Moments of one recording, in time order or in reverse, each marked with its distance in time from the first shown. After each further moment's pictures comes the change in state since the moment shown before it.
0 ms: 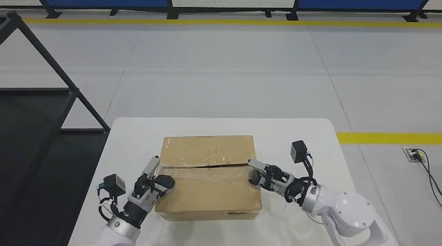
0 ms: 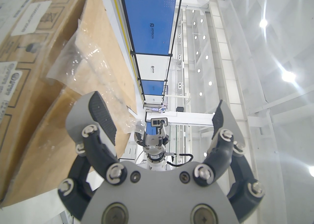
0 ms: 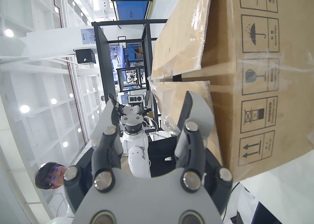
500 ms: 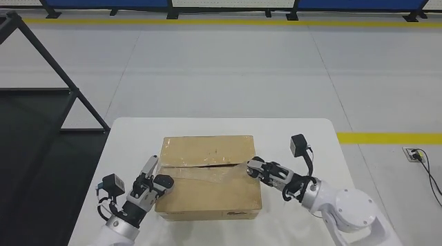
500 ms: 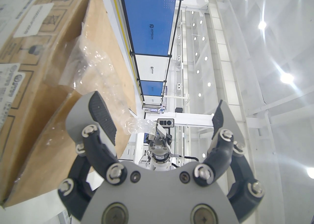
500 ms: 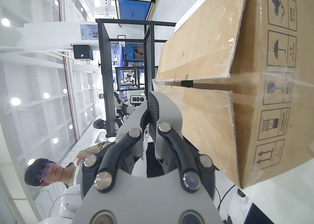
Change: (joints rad) left arm -0.001 -0.002 -0.010 0.005 -0.014 0.002 -0.001; right arm 0.042 0.004 -0.018 -0.037 -0.031 0.009 0.001
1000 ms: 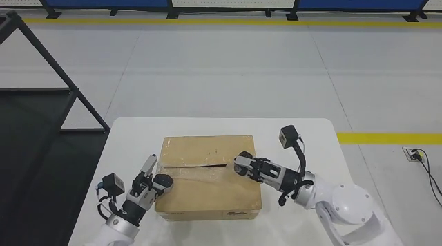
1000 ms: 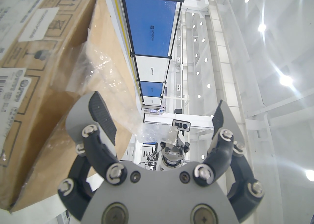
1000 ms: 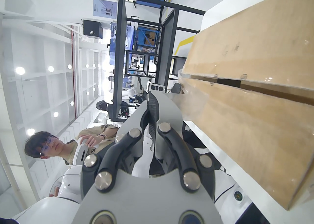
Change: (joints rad) left arm -0.011 -0.002 -0.004 0.023 -0.010 0.001 -0.002; right arm 0.081 -0.008 -0.063 -0.036 0.013 -0.079 0.024
